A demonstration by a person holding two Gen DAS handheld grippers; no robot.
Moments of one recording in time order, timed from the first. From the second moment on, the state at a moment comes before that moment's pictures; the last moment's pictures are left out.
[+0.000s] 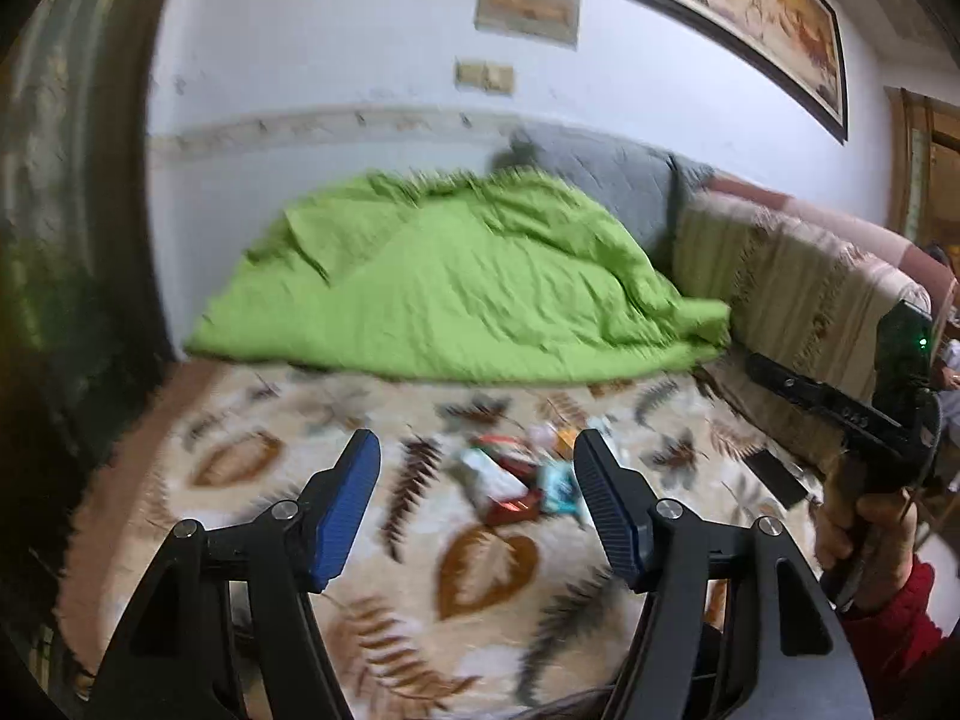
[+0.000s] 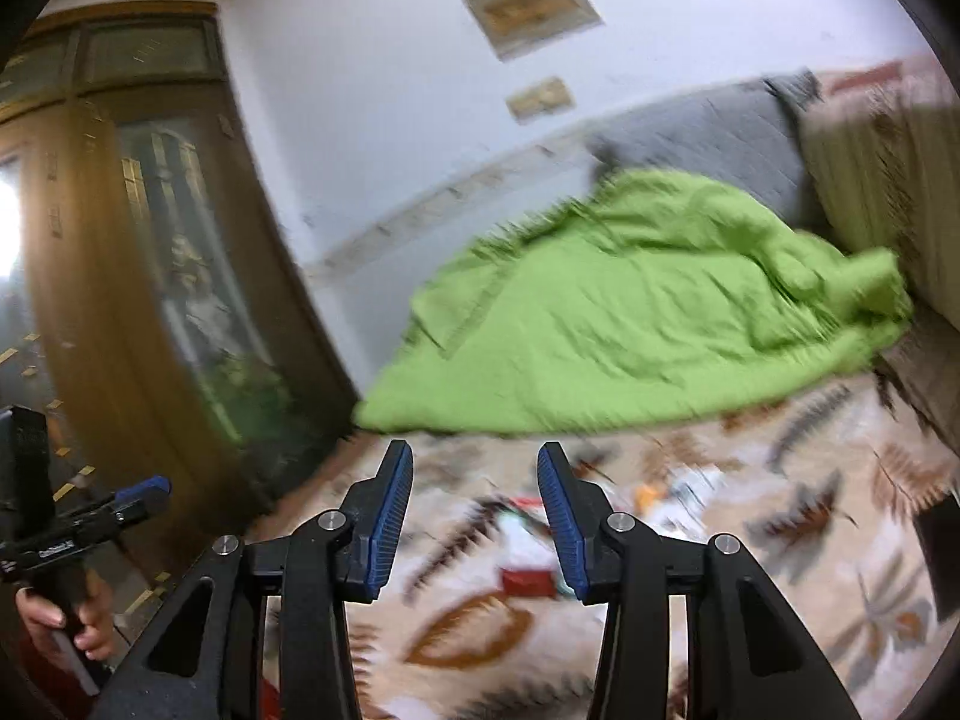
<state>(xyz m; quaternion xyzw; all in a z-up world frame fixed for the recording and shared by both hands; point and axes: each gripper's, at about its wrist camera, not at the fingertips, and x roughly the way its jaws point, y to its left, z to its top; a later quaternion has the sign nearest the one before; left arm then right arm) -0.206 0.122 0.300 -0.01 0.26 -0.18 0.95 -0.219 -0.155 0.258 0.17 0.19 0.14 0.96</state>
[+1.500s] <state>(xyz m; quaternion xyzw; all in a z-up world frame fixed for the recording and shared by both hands) -0.019 -0.009 0.053 0.11 0.42 -0.27 0.86 -0.087 -0.159 0.029 0.20 0.48 0.09 0.85</state>
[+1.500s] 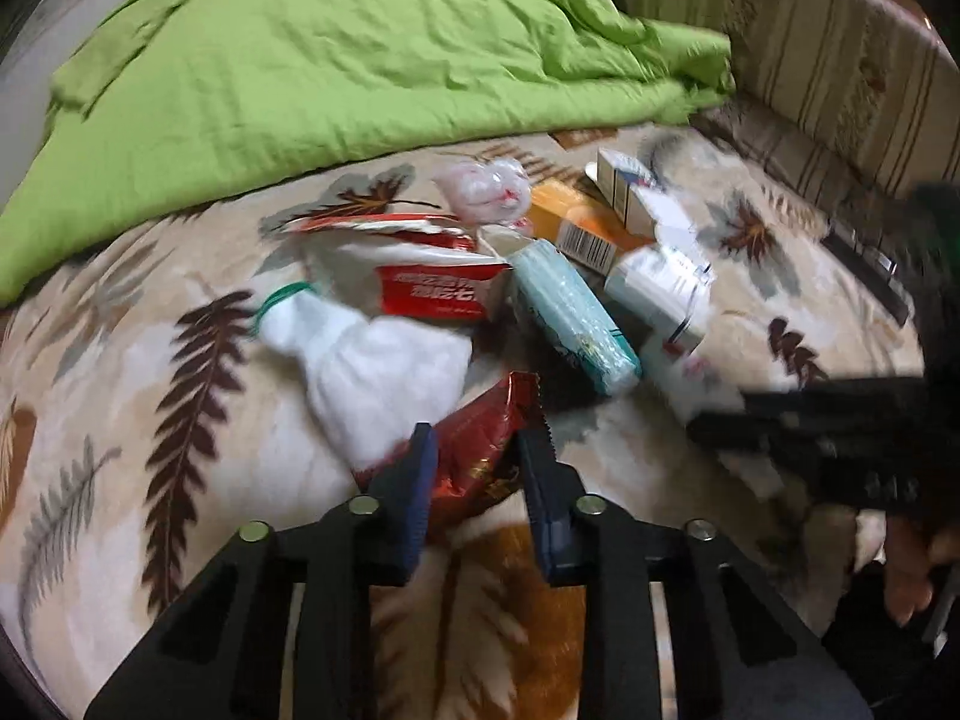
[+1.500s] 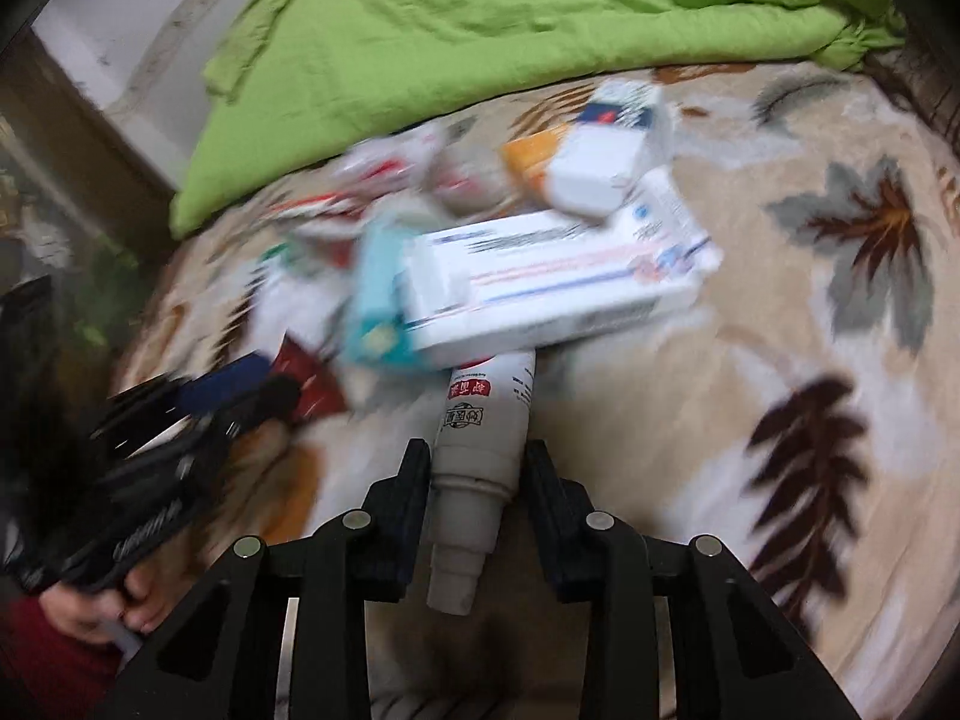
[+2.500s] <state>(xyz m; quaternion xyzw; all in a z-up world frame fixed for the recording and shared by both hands) 0.003 -0.013 0.027 0.02 0.48 -0.22 0.85 -0.137 -0.165 0.044 0.25 0.37 0.04 0.89</state>
